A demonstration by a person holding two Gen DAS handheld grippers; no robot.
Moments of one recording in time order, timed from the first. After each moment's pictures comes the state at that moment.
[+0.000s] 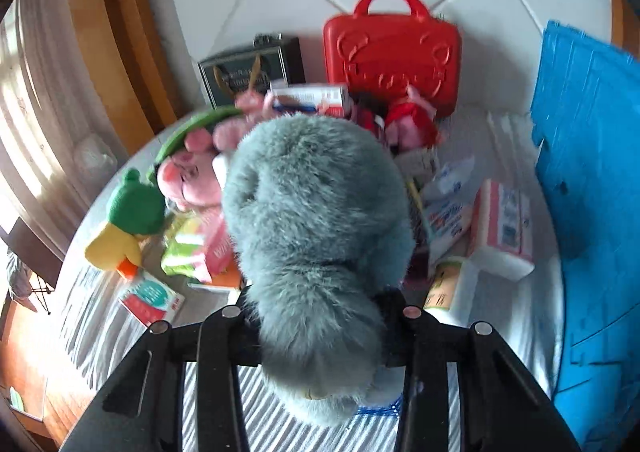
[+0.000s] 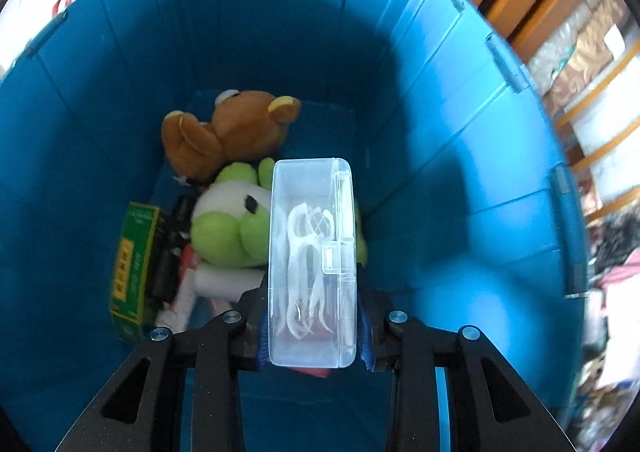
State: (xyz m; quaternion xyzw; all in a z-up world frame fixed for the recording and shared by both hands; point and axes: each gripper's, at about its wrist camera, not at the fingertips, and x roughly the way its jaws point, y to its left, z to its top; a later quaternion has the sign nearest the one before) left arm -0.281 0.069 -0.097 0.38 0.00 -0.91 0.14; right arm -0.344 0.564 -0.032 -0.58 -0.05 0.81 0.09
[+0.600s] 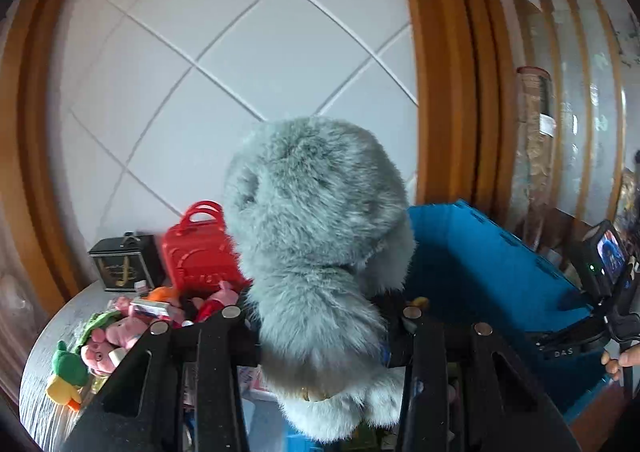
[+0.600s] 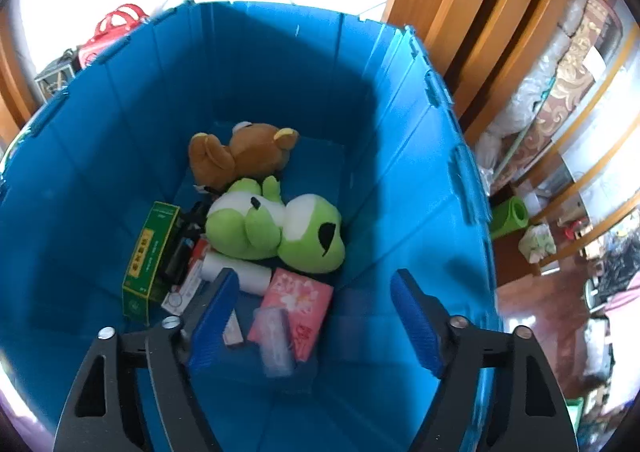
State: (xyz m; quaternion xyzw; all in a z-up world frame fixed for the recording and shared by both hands) left arm -0.207 0.299 0.115 0.17 -0.04 -0.98 -0.11; right arm -0.261 0.569 0.024 -0.50 -0.05 0.86 0.06
